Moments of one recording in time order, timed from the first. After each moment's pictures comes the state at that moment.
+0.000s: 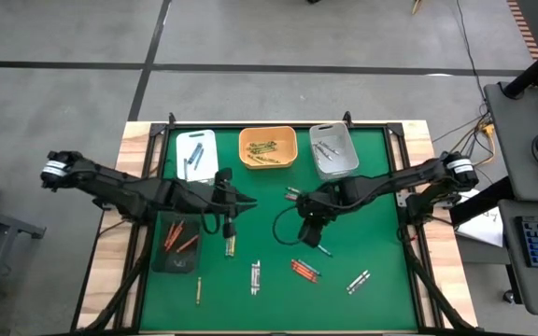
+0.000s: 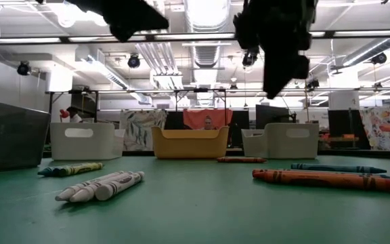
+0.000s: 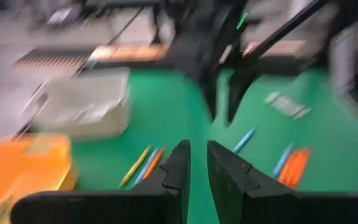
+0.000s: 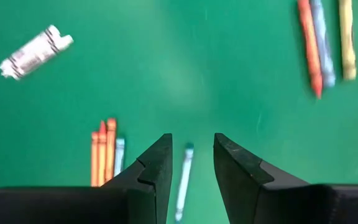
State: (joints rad) left arm -0.18 1.20 0.78 0.08 -0.27 -0.04; right arm 0.13 1.62 1.23 -0.79 -0.04 0.66
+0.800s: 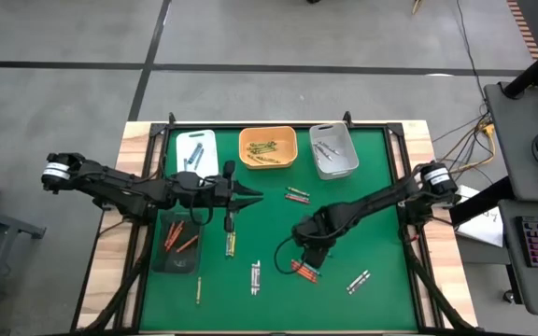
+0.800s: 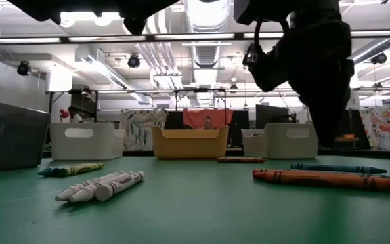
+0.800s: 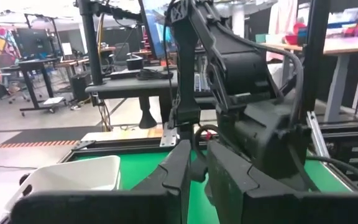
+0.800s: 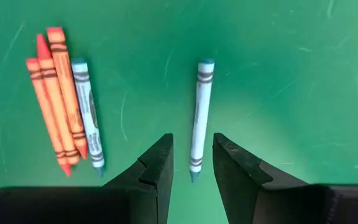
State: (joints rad) left arm -0.10 1.22 0.65 0.60 -0.12 0.07; right arm 0.26 1.82 1.23 -0.88 -0.14 0.86
